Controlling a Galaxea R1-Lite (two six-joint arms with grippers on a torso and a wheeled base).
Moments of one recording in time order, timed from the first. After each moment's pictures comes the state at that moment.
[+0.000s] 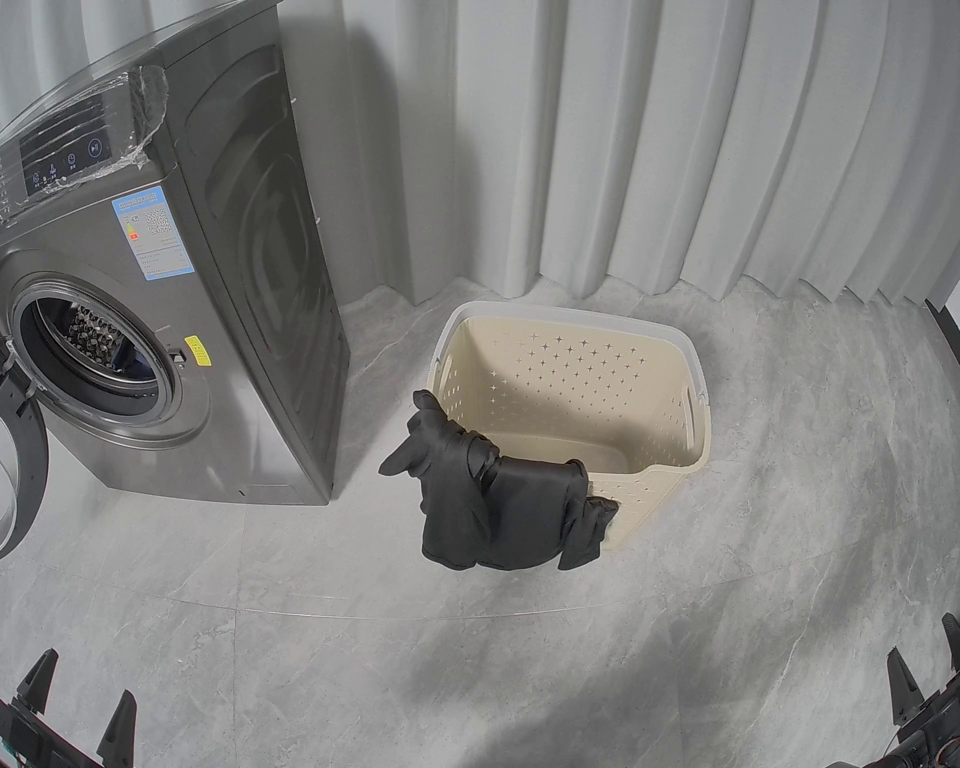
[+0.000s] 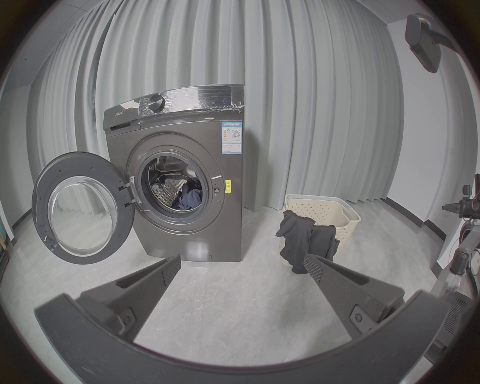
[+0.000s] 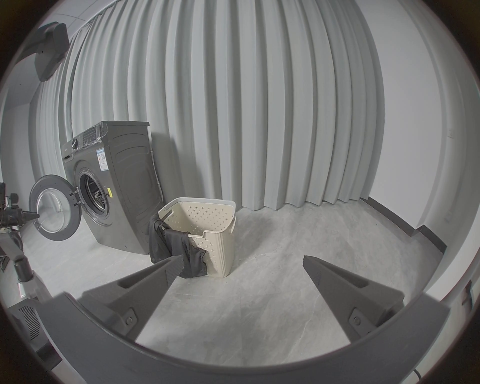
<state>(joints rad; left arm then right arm) 0.00 0.02 -0.02 0.02 -0.02 0.00 0.00 0.02 -0.02 0.00 0.00 0.01</state>
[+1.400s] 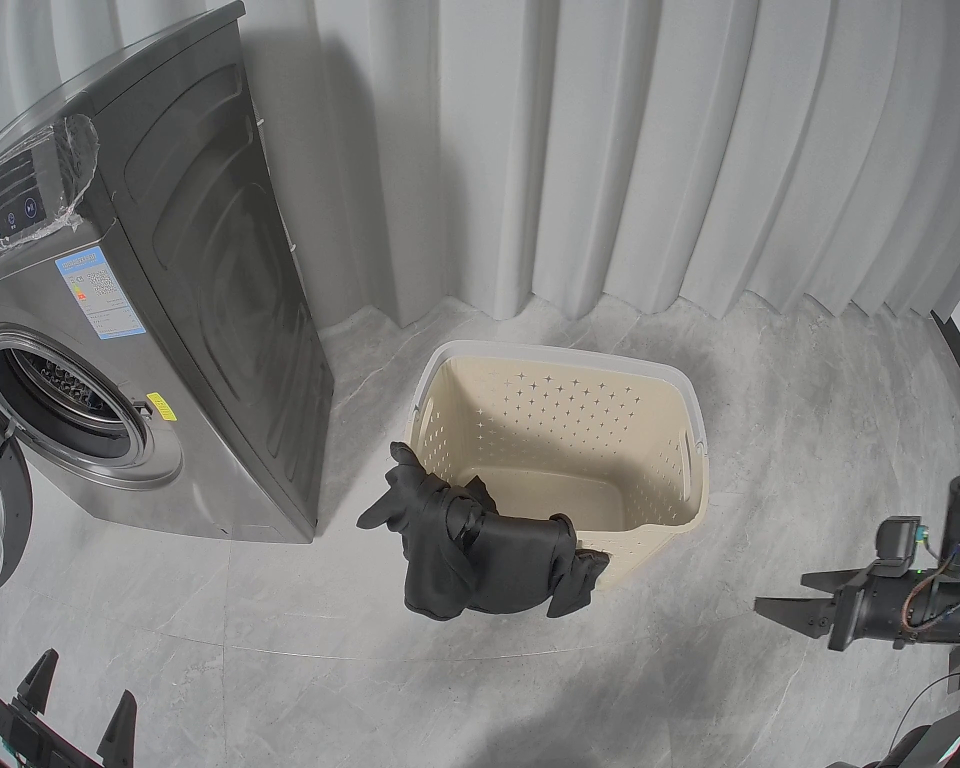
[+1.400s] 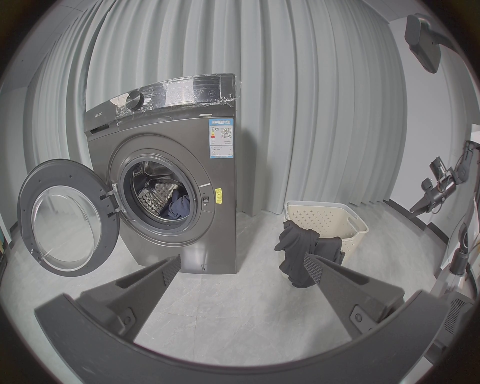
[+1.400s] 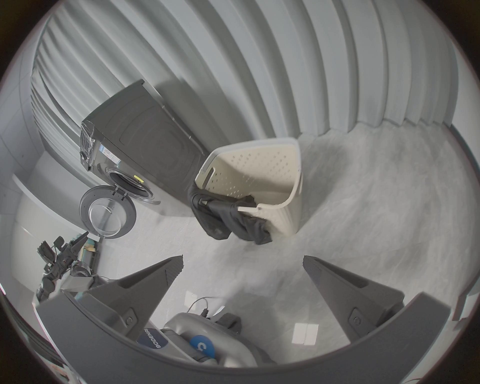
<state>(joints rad) 0.00 0.02 -0.02 0.02 -0.02 0.00 0.25 1.17 -0.24 -0.43 0.29 0.22</state>
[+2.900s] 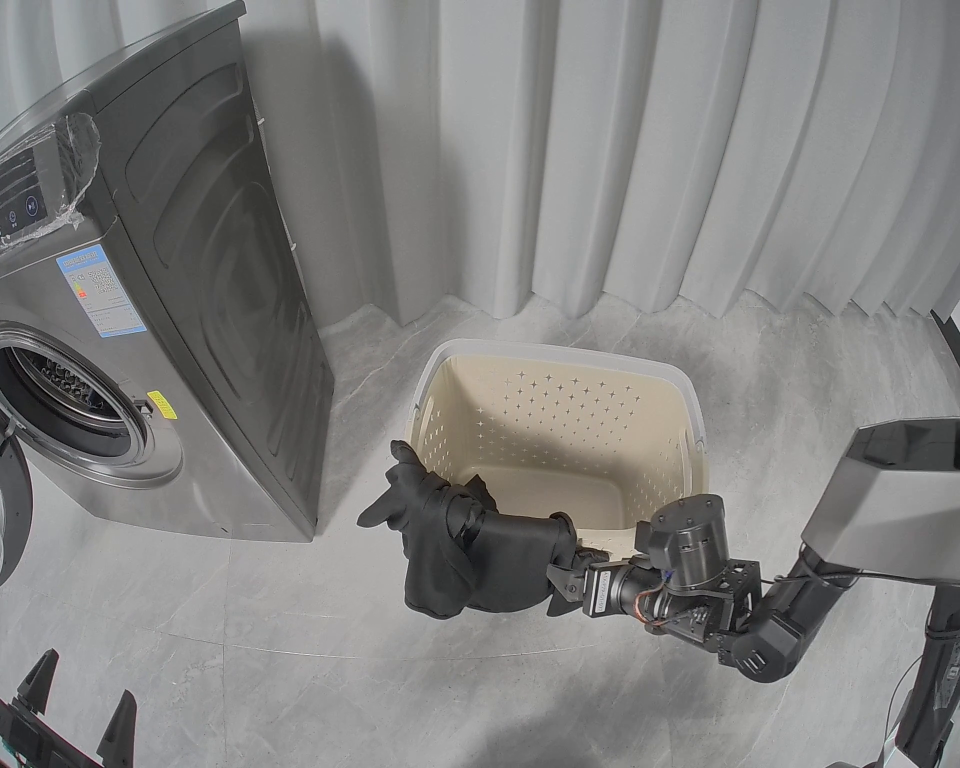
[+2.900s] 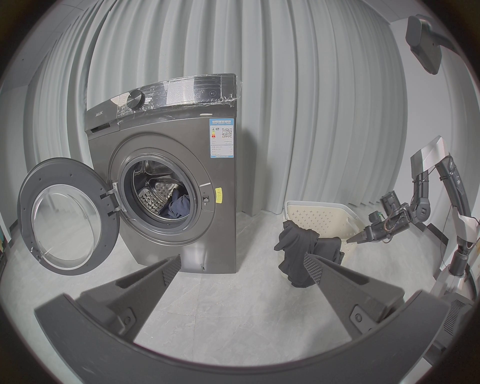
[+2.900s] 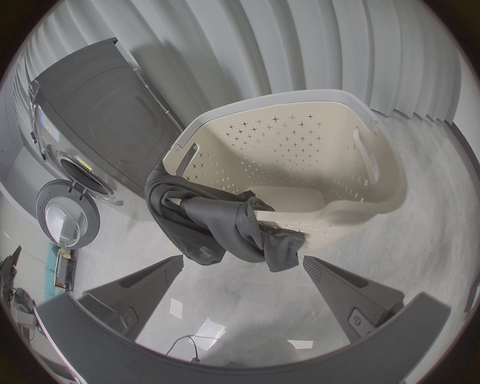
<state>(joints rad) 0.00 0.02 -0.02 0.02 -0.02 -0.01 0.64 2.15 -0.61 -1.03 -0.18 0.42</state>
